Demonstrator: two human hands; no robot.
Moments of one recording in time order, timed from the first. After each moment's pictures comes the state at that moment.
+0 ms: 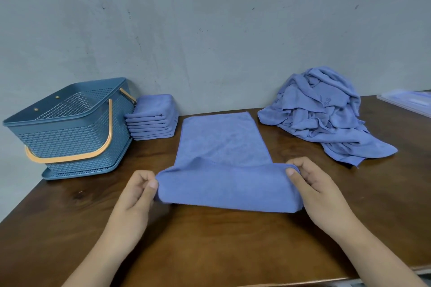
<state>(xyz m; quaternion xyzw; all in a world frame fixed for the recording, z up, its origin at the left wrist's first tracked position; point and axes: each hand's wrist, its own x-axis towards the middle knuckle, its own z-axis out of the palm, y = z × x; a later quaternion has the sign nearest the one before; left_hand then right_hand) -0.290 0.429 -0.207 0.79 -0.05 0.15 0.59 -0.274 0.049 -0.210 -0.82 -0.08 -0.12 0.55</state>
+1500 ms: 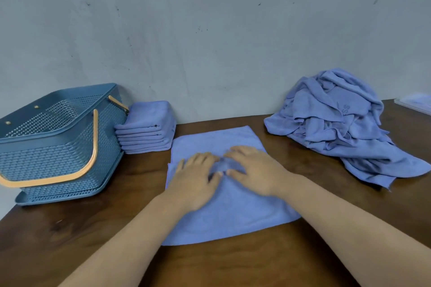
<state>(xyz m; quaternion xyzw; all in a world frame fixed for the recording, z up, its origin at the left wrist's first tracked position) -0.124 0.355 -0.217 0.98 -0.15 0.04 0.12 -0.091 0.127 -0.224 -0.95 -0.26 -0.04 0.16</state>
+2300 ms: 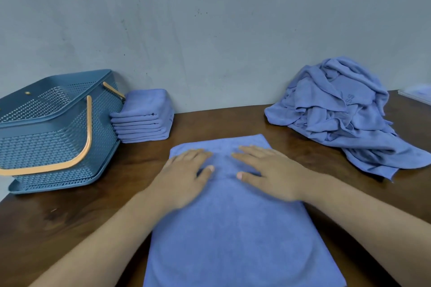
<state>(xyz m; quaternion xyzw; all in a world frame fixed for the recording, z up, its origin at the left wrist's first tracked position) -0.142 0.375 -0.212 0.98 -0.15 0.01 0.11 -0.132 0.101 -0.211 -0.96 -0.25 0.05 0.12</state>
